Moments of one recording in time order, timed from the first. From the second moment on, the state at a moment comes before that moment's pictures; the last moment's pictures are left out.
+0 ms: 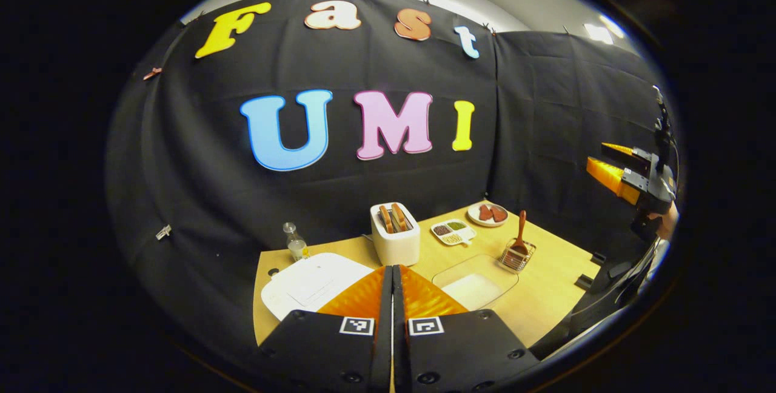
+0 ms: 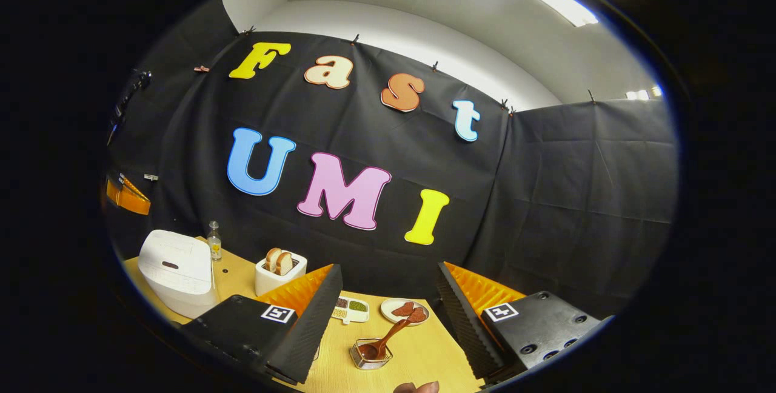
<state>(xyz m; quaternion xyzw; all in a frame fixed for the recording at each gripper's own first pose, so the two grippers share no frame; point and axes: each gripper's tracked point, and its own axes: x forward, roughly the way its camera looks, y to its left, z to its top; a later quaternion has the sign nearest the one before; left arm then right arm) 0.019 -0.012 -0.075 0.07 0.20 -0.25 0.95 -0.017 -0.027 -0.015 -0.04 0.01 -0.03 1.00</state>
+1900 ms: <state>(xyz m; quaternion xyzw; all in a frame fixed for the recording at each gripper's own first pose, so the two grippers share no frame) 0.077 0.029 -0.246 0.27 0.49 -0.34 0.76 -0.077 -0.065 -0.037 -0.05 0.05 -0.11 0.99</state>
